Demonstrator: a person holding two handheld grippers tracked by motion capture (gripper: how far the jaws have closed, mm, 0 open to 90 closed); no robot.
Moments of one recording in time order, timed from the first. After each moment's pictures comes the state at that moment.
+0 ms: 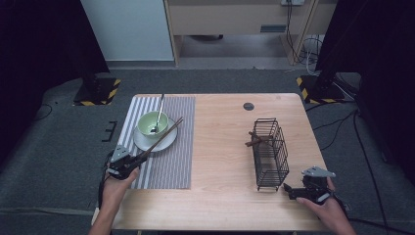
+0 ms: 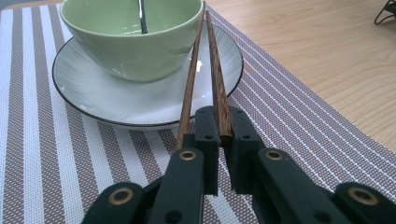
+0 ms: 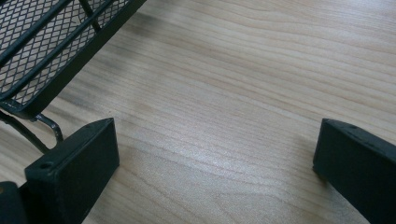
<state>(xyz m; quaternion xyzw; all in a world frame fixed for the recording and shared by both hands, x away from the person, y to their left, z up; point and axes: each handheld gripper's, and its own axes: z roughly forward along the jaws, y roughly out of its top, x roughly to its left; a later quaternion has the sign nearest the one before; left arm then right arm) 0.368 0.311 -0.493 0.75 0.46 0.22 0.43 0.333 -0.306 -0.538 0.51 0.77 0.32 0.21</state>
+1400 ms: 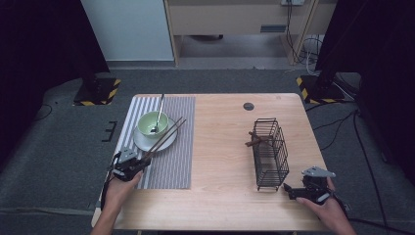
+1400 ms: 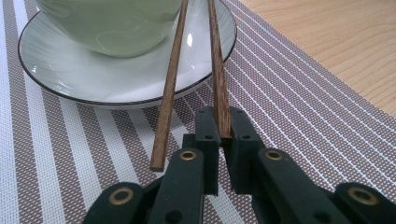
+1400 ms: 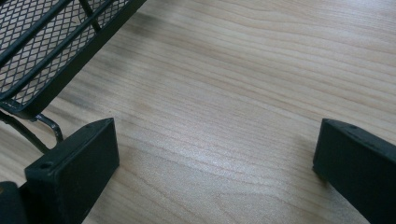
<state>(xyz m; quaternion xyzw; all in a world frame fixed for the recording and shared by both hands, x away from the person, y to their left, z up) 0.370 0.300 -0.504 0.78 0.45 0.21 0.39 0.333 -0.306 -0.538 0.51 0.77 0.32 0.21</state>
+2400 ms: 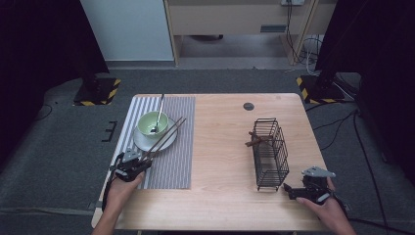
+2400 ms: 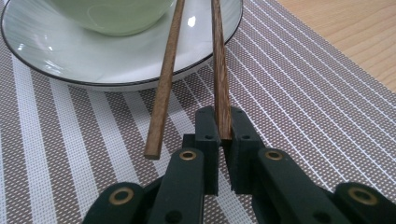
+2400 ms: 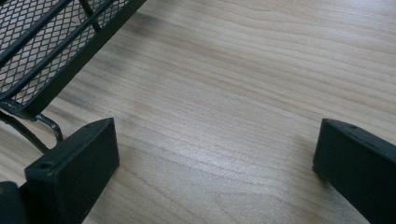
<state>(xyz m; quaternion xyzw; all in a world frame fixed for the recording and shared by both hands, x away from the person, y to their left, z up) 0.374 0.298 -0.513 0.78 0.47 0.19 0.36 0.333 -0.306 -0.538 0.51 0.77 0.32 0.21</state>
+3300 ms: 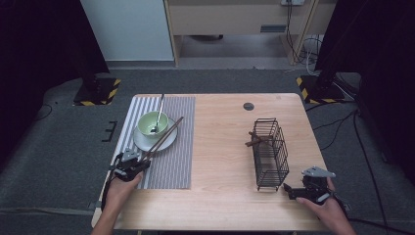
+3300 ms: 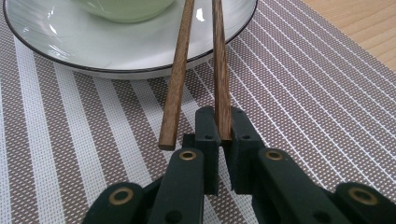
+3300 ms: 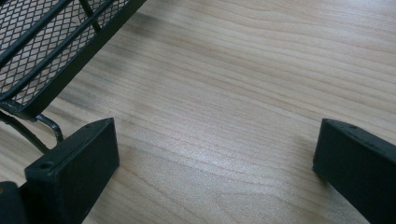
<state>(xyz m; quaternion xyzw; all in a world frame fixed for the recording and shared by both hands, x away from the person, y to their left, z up) 0.377 0.303 -0.518 0.78 0.48 0.19 0.36 0.332 -0.305 -0.538 0.51 0.77 0.32 0.21</state>
